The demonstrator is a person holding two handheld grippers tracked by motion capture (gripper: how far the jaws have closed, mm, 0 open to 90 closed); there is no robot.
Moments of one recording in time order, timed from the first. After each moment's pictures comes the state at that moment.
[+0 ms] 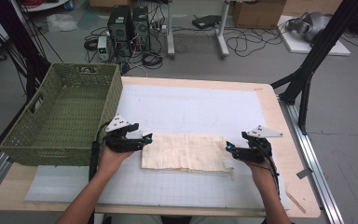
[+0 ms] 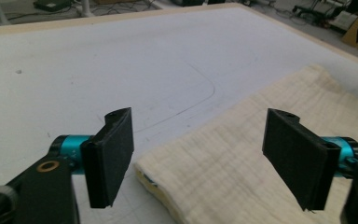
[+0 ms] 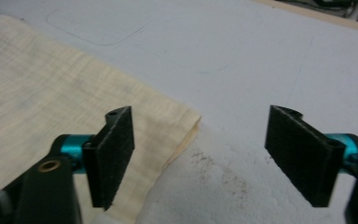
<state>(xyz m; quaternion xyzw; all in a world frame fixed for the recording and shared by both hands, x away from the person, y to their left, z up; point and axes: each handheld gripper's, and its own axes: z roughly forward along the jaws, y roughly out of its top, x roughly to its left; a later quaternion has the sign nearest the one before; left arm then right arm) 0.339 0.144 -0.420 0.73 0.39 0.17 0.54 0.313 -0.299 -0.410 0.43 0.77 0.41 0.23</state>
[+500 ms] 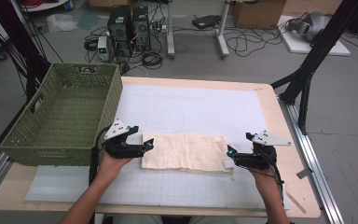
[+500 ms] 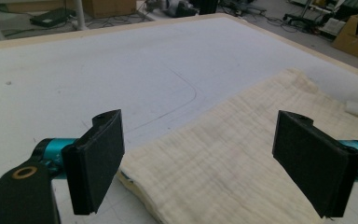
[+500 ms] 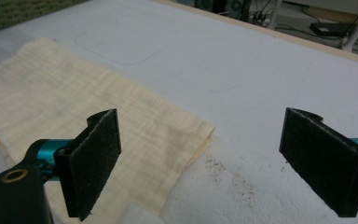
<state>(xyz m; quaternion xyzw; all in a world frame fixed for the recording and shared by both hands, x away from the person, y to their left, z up) 0.320 0.138 -0.415 0.74 0.36 0.18 0.54 0.289 -0.300 -0.397 0.40 0.75 0.45 0.26</state>
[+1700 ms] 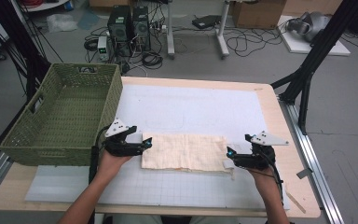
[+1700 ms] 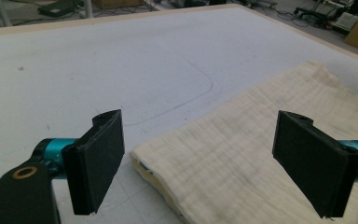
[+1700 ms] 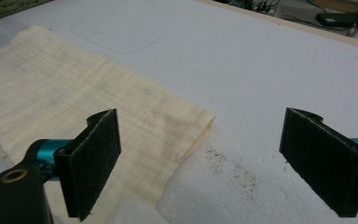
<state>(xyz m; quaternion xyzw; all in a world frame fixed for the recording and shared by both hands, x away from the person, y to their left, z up) 0.332 0.145 -0.426 0.74 0.38 0.17 0.53 0.293 -0.302 -0.408 0.41 0.76 0.44 0.24</state>
